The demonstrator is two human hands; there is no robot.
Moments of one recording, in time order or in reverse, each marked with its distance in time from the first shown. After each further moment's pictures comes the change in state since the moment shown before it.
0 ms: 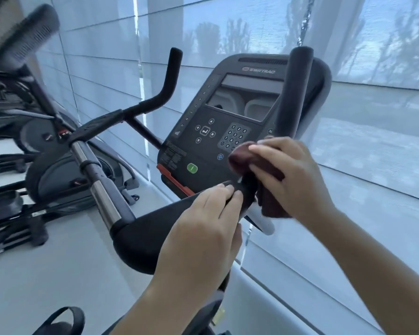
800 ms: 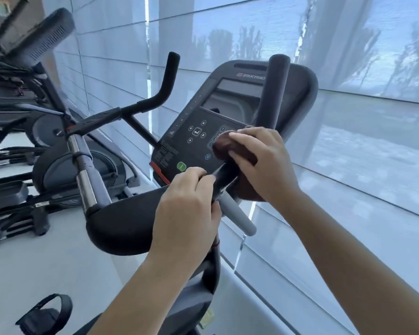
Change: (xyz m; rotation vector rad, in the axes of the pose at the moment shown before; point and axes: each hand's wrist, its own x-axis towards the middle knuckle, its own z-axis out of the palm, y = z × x) left_hand 0.020 0.032 0.022 0.024 0.021 -0.303; right_hand 0.015 0.029 -0.001 0.082 0.011 0.009
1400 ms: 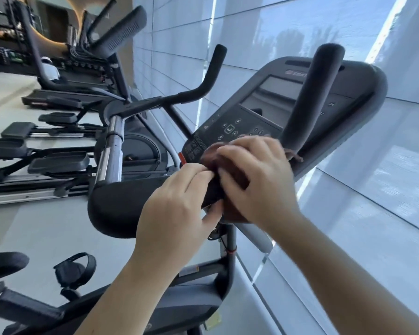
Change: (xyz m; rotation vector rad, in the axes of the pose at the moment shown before) left_hand -0.006 0.006 0.015 0.202 0.179 -0.088; right_hand -0.007 -0.008 0.009 0.149 -0.028 -0.218
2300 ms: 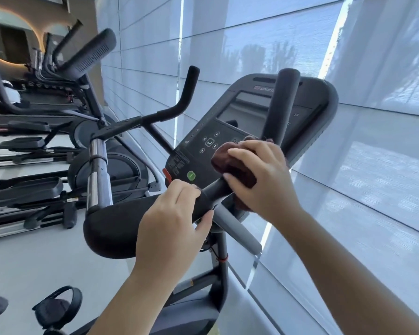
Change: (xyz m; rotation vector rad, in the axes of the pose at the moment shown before) left_hand 0.002 -0.002 -0.007 -0.101 -0.079 -0.032; right_hand -0.002 0.031 -0.008 -0.093 0.050 0.050
